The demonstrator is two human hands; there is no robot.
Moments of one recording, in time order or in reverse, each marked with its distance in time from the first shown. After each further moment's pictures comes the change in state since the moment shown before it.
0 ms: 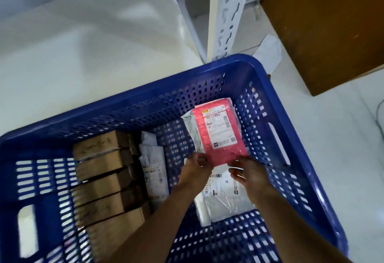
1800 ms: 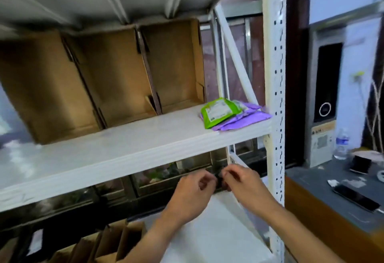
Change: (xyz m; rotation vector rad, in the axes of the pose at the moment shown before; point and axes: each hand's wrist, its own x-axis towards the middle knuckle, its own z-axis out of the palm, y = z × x) left_hand -0.731 0.518 -0.466 0.414 0.464 1.161; right_hand -0.870 -0.428 0.109 -0.480 -0.098 -1.537
